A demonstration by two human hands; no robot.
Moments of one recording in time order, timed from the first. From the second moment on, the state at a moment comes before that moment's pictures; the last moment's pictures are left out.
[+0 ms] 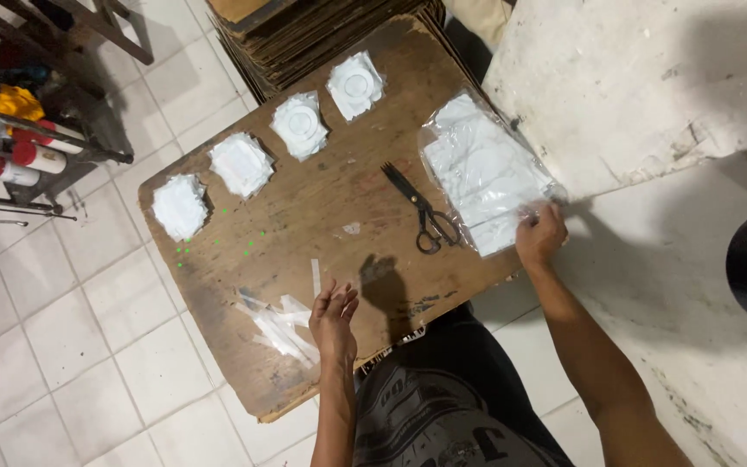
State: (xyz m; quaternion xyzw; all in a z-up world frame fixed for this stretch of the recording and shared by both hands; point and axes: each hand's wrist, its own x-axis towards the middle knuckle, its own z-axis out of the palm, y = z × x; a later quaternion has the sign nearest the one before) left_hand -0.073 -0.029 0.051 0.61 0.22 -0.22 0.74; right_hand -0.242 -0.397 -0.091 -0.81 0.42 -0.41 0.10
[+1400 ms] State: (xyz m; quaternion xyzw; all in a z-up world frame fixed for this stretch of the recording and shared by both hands) left_hand -0.035 -0.038 0.080 0.24 0.07 -0.25 0.94; right_hand -0.077 -0.229 0.136 -0.64 0.21 -0.30 0.68
